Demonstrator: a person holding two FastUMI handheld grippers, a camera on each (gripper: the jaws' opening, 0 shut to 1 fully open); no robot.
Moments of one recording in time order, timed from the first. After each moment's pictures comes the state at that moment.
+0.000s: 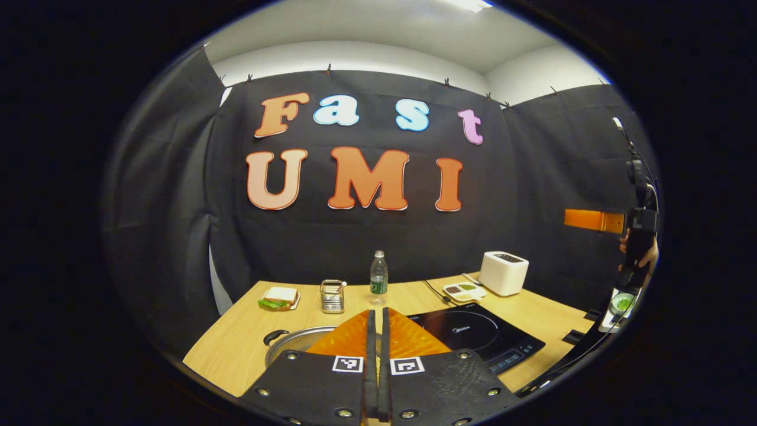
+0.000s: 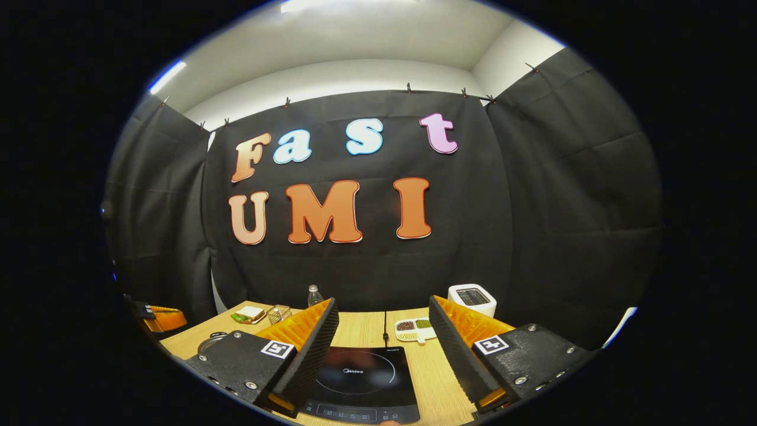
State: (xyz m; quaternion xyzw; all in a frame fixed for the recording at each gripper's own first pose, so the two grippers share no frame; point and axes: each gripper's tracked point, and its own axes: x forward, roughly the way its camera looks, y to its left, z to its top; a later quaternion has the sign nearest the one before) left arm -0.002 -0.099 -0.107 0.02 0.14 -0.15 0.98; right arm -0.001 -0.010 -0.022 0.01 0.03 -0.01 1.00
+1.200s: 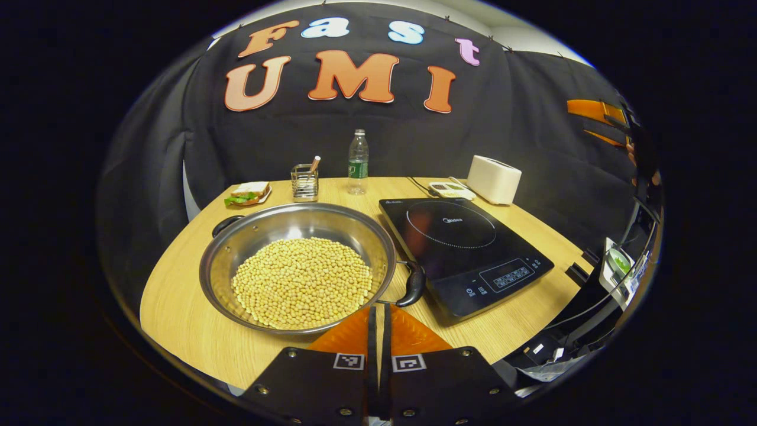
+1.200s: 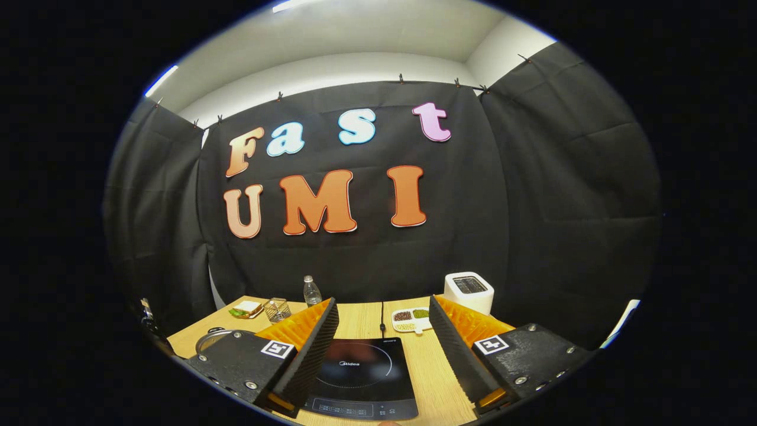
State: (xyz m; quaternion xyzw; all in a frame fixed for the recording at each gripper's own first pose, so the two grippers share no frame) left arm -0.077 -0.114 -0.298 0.03 0.36 -0.19 0.91; right arm 0.001 -0.025 -0.049 0.02 0.05 -0.01 1.00
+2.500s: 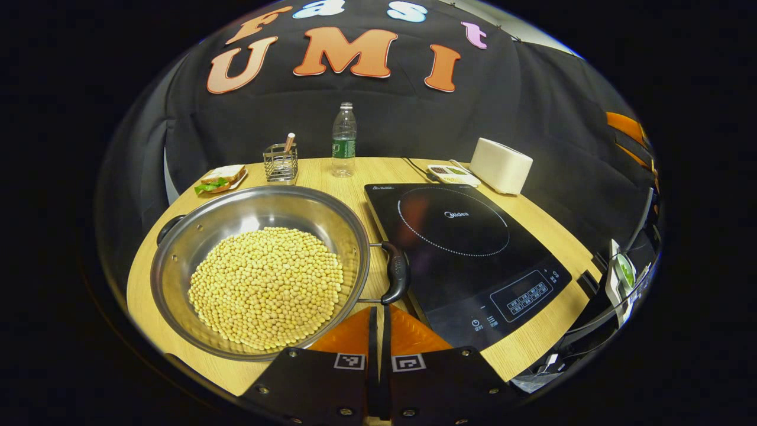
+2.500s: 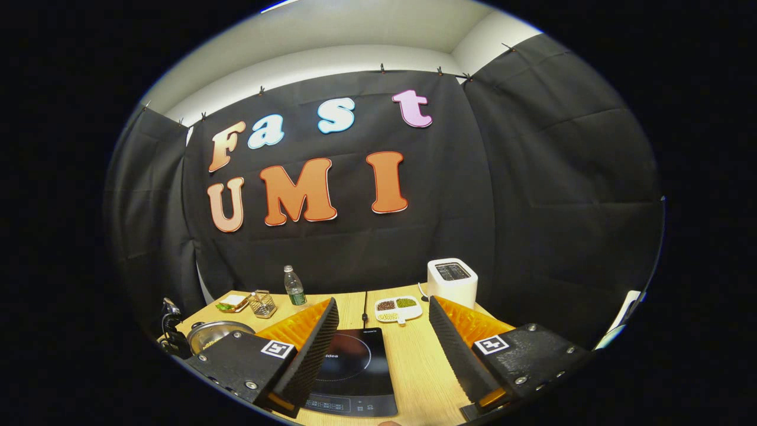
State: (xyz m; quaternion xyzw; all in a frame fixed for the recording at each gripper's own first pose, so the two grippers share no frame) left arm -0.023 -0.156 -0.348 0.02 0.40 -0.19 0.90; right arm 0.008 -0.074 -0.082 0.04 0.08 -0.04 1.00
